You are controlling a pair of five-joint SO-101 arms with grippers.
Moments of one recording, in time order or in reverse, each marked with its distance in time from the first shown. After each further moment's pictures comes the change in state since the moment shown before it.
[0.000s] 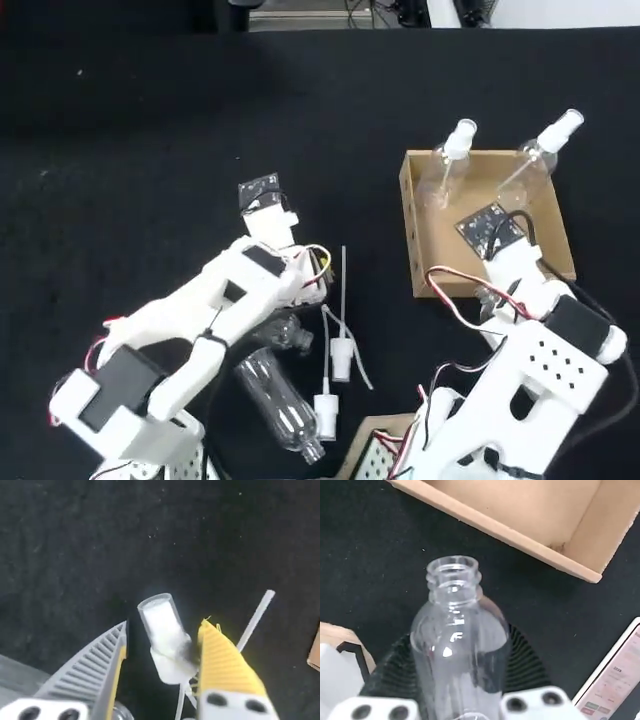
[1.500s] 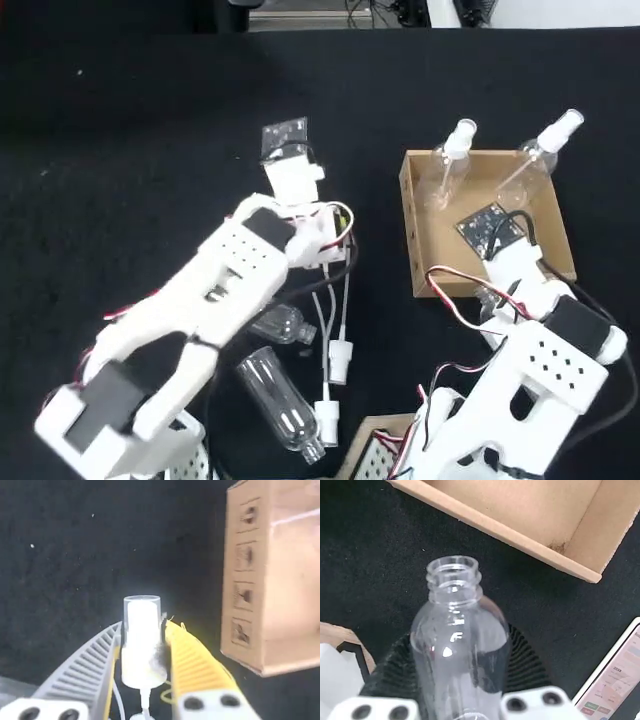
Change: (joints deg) left arm 1.0 -5.5 -17.8 12.1 -7.2; right arm 0.0 0.0 0.0 0.0 0.0
